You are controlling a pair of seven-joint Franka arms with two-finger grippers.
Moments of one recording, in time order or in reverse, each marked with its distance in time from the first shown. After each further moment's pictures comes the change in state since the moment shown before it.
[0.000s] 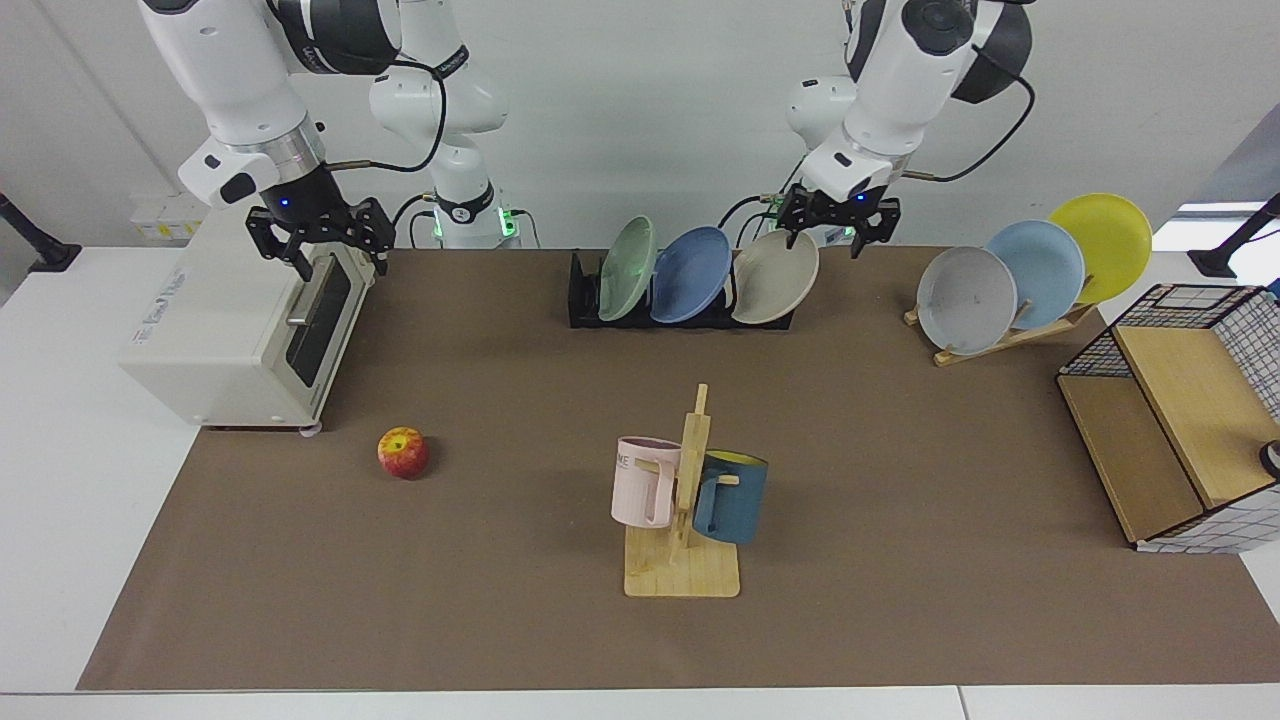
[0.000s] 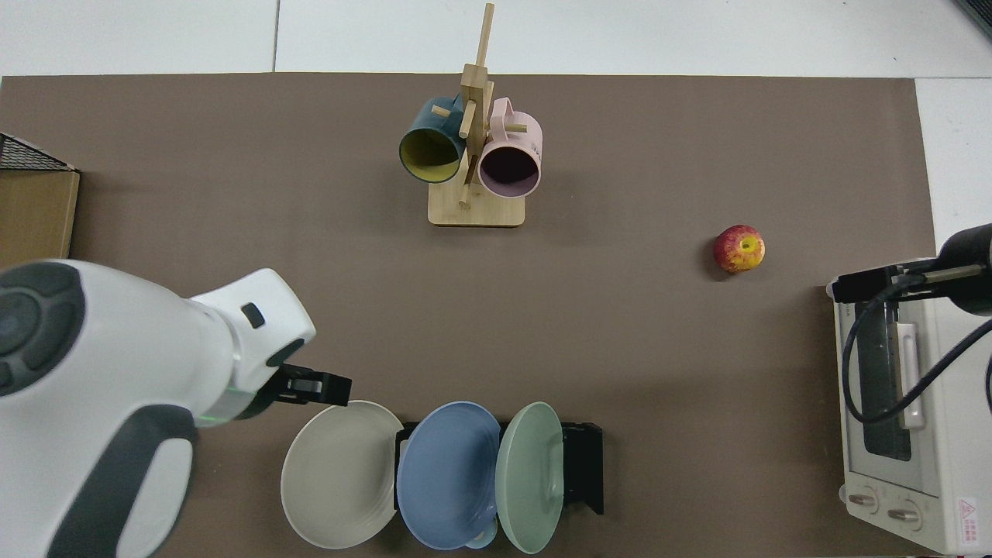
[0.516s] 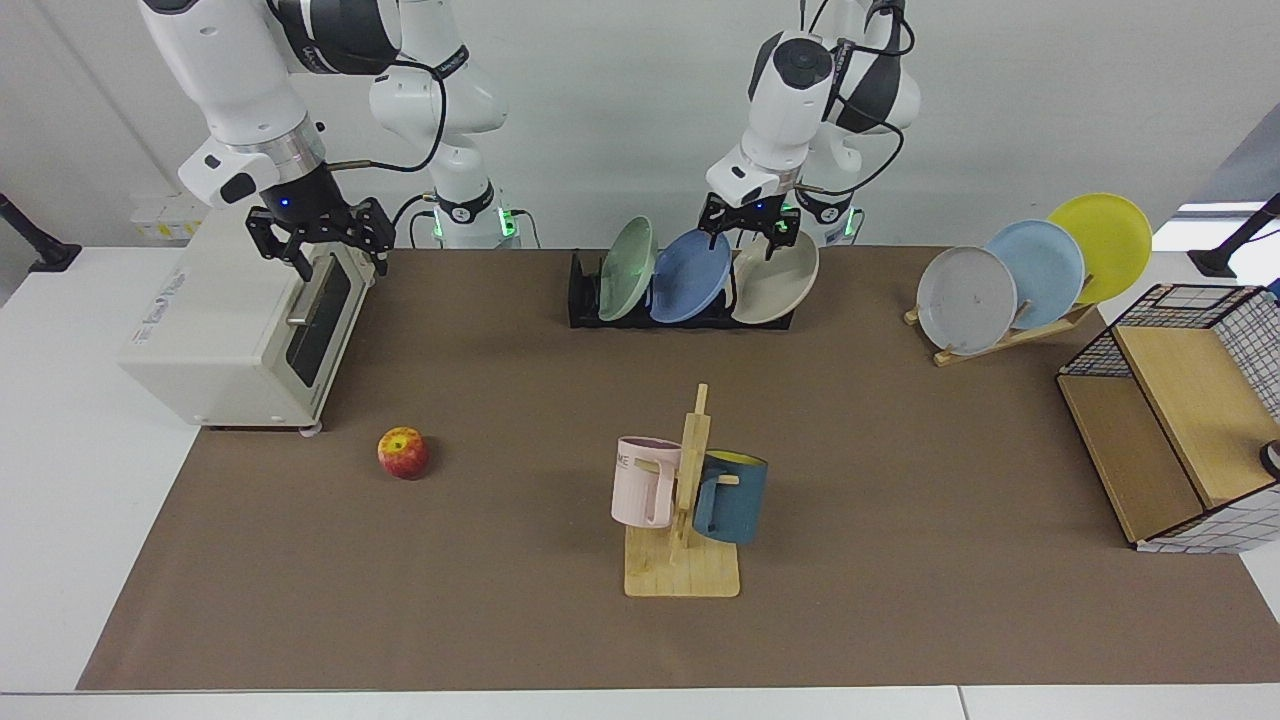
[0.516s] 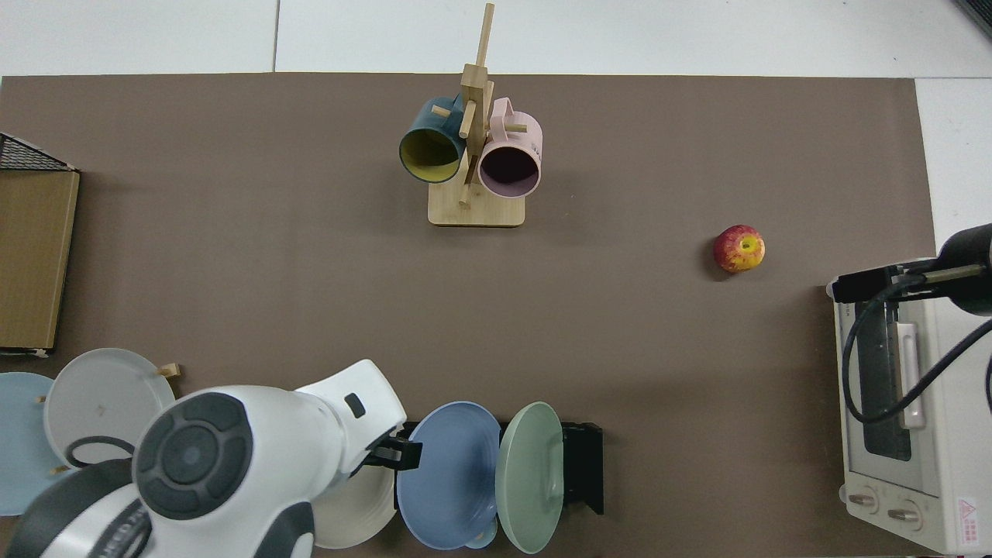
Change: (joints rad) left arm 0.000 -0.142 -0.244 -0.324 -0.160 0.271 -0.088; right arm 0.000 0.000 0.000 0.000 0.000 0.000 0.000
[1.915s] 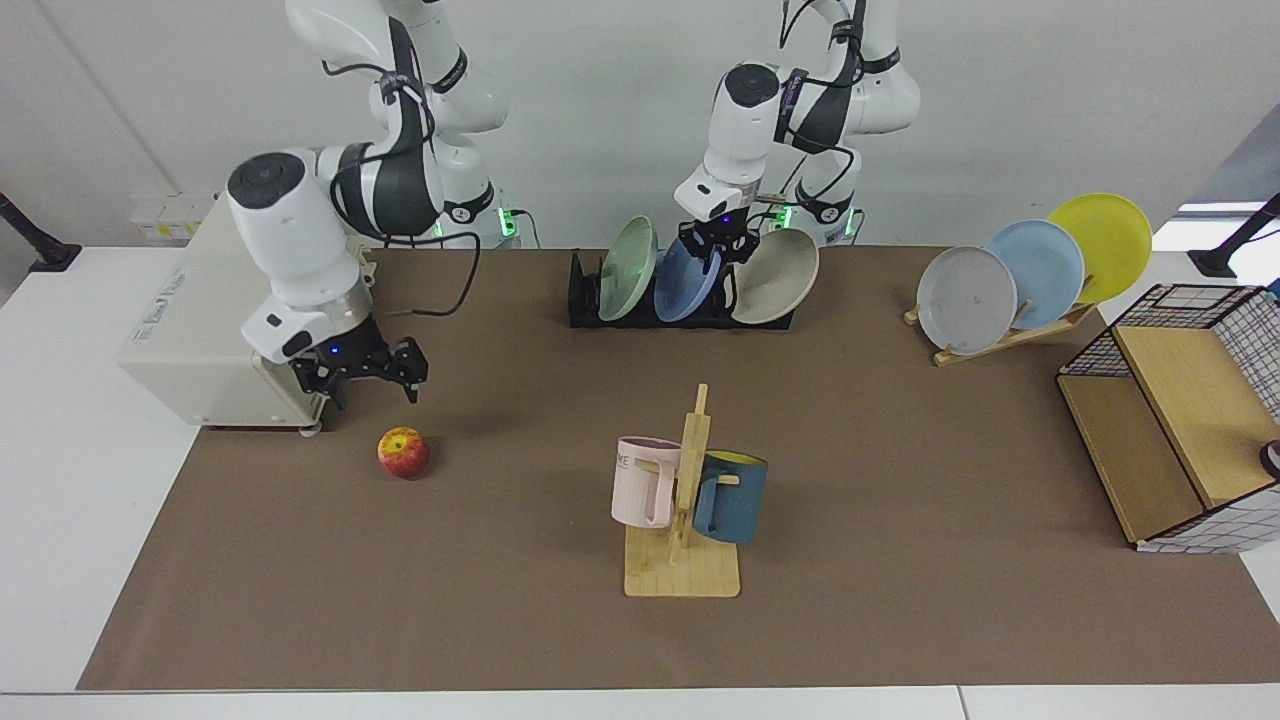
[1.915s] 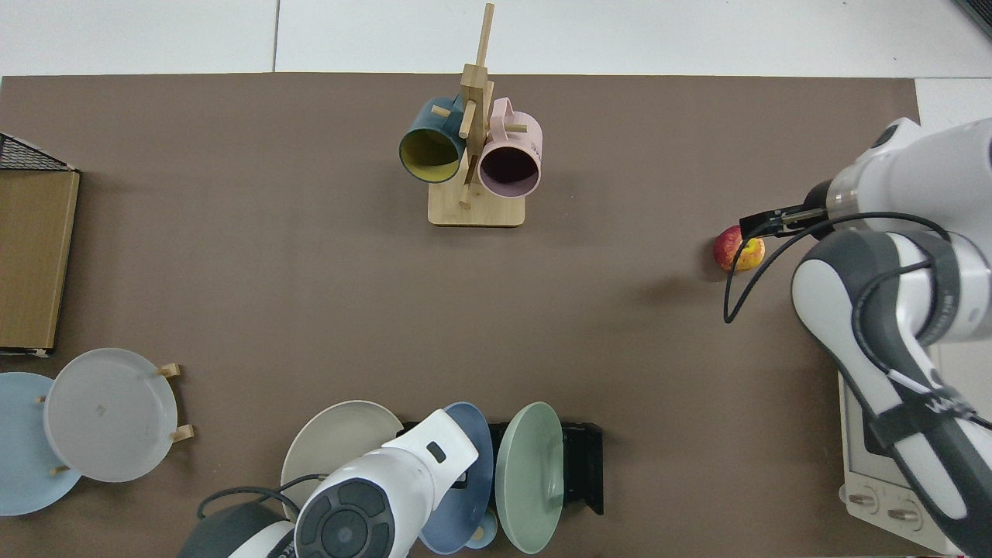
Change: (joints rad) left arm 0.024 -0.011 -0.137 -0.101 -0.035 0.149 -0.147; right arm 0.027 0.310 0.014 -0.053 -0.024 0.453 0.000
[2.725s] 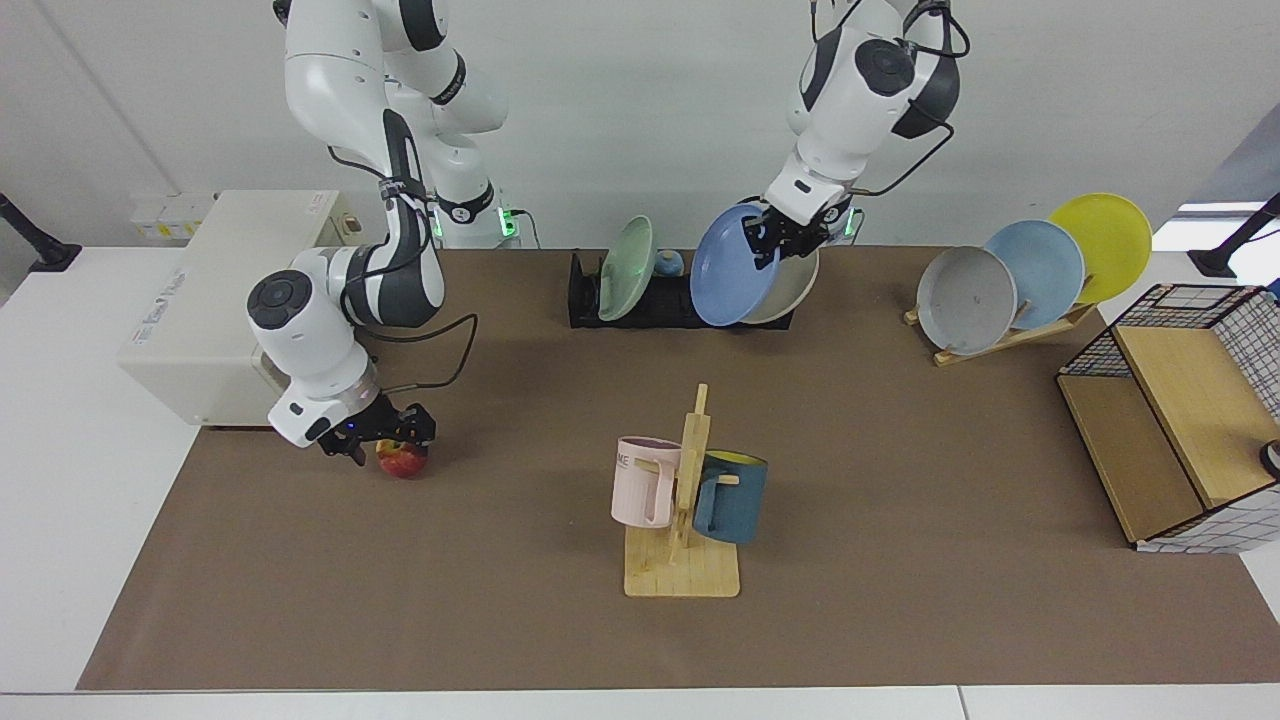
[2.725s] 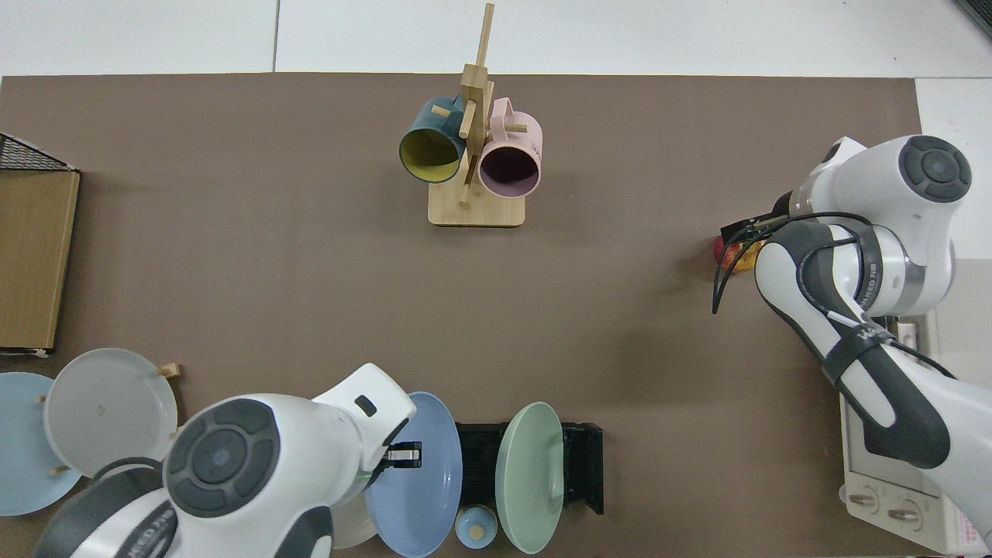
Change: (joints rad) left arm 0.081 0.119 0.260 0.266 0.000 -0.223 0.029; right arm -0.039 0.174 -0.004 -0.010 0.083 0.124 -0.100
